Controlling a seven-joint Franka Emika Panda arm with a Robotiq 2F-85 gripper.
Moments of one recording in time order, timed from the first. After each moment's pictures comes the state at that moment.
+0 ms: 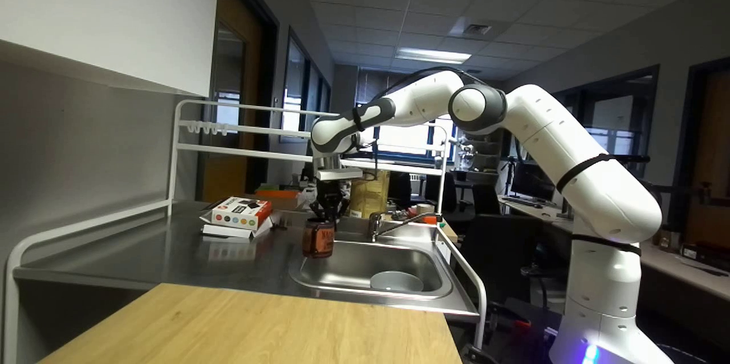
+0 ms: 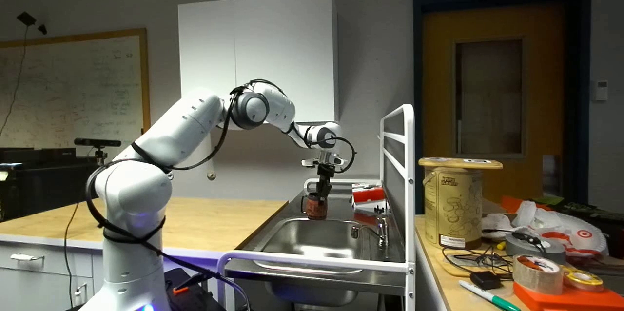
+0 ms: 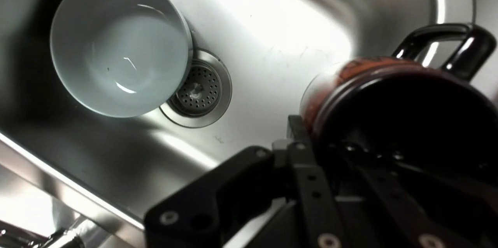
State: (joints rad) arm 0.04 0.73 -0.02 -1.28 0.03 1.75 0.53
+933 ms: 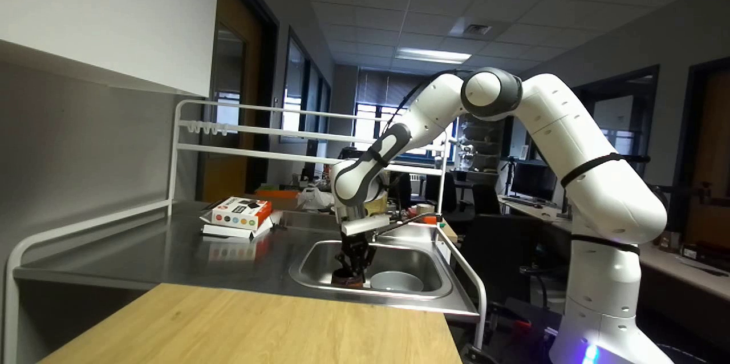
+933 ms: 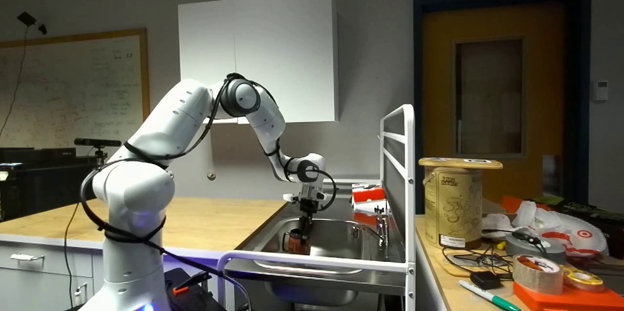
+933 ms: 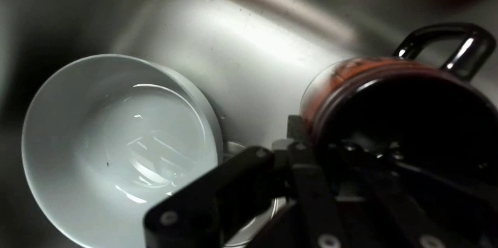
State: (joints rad) arm 0.11 0.60 -0.08 -1.86 0.02 2.17 0.55
